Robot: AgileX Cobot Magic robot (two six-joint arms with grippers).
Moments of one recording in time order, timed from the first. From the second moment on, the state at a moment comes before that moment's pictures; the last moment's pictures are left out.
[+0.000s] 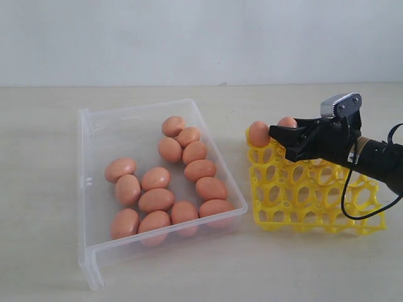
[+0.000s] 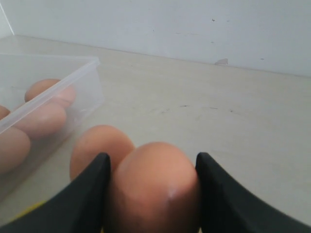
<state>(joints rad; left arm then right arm) -0.13 0.00 0.00 0.20 0.18 -0.09 -0.03 2.29 -0.97 -0.88 -1.18 0.43</state>
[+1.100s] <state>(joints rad) -0.13 0.00 0.00 0.20 0.18 -0.09 -0.03 2.29 -0.97 -0.90 -1.18 0.43</state>
